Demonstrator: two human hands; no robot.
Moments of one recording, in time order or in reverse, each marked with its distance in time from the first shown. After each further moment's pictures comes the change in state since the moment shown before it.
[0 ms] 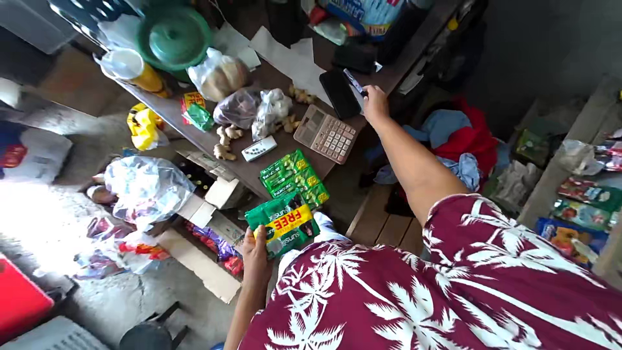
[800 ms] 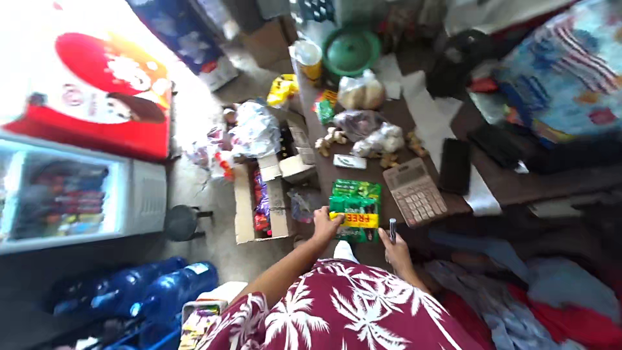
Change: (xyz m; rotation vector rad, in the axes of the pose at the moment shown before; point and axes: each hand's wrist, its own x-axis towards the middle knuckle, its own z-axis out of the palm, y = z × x) left_hand 0.075 -0.035 0.059 0.392 0.249 -0.164; right_hand -0.209 -0.015 0.070 0.357 -0.694 0.181
